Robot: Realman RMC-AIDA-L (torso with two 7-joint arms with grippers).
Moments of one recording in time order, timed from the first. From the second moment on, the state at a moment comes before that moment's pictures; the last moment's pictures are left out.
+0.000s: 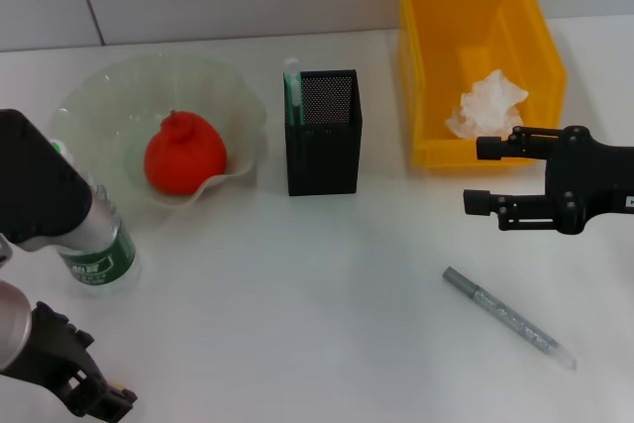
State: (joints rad) left arm -0.24 -2.07 1.68 1.78 2.70 1.72 -2.59; right arm 0.40 2.06 -0.62 -0.90 -1.97 -1.76 1.40
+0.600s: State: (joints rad) left arm -0.23 -2.07 1.82 1.78 2.82 1.67 -2.69; right arm 0.41 2.06 -0.62 -0.89 -1.97 -1.75 1.39
